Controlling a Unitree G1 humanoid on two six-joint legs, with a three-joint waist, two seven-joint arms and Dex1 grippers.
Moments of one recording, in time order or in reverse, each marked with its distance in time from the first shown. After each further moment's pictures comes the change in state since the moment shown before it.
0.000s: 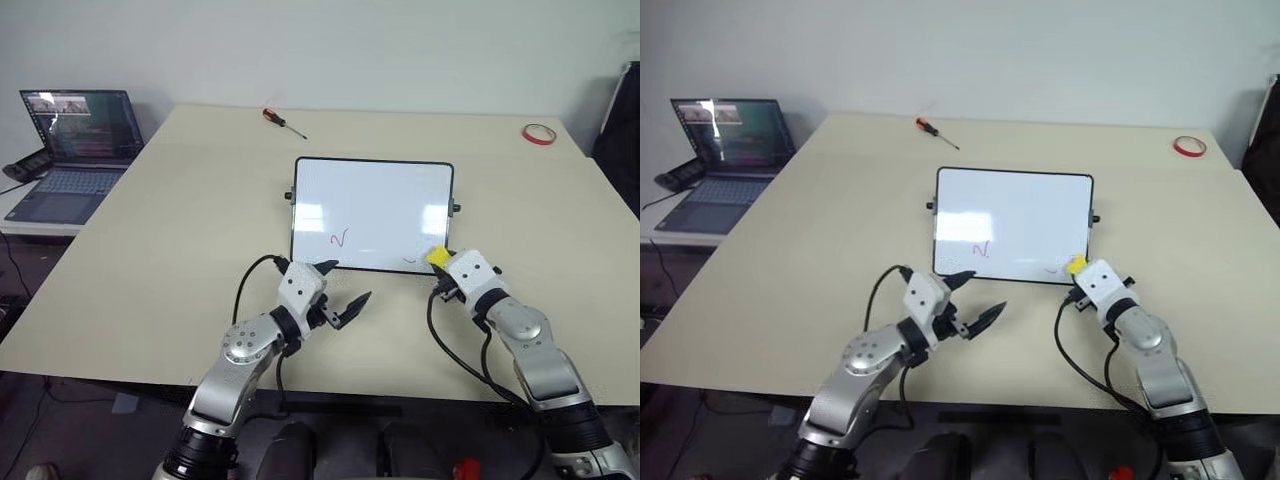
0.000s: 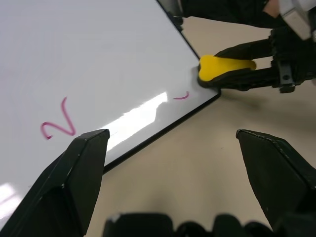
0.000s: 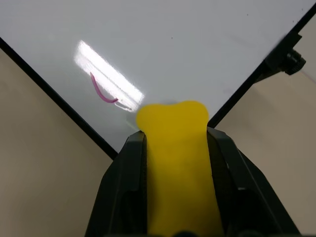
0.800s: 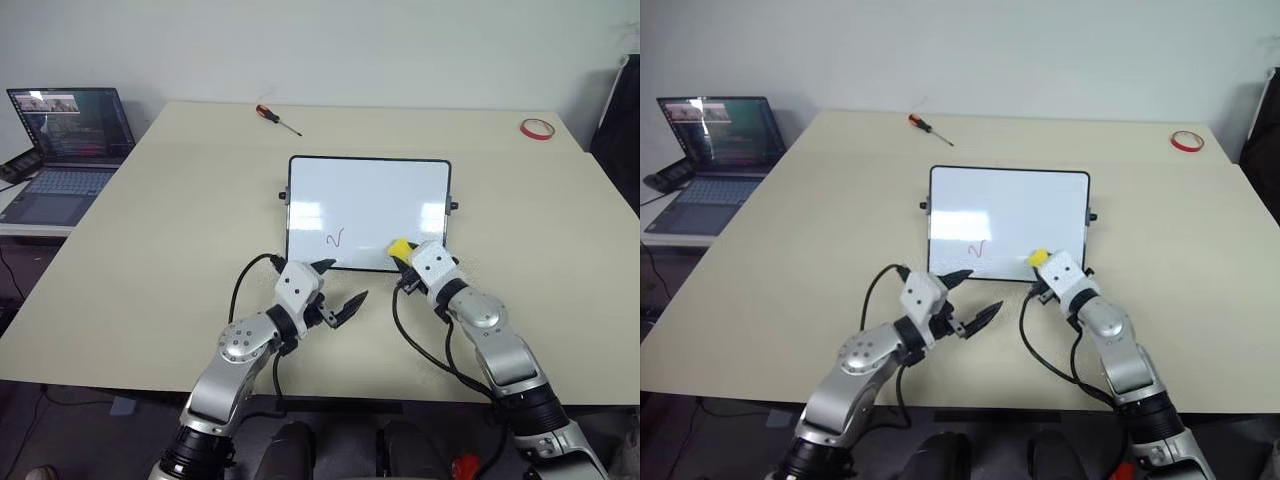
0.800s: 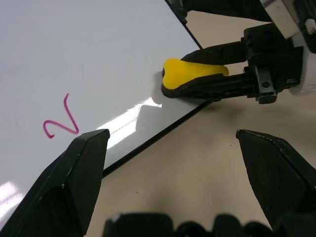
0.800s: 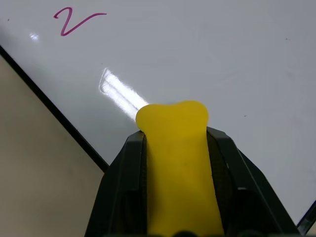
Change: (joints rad) left arm 0.003 0.020 0.027 0.000 0.001 -0.002 0.001; right arm -0.111 0.081 0.116 0.068 -0.025 -0.056 0.021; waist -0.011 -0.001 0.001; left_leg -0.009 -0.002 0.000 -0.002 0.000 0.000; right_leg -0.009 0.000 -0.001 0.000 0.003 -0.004
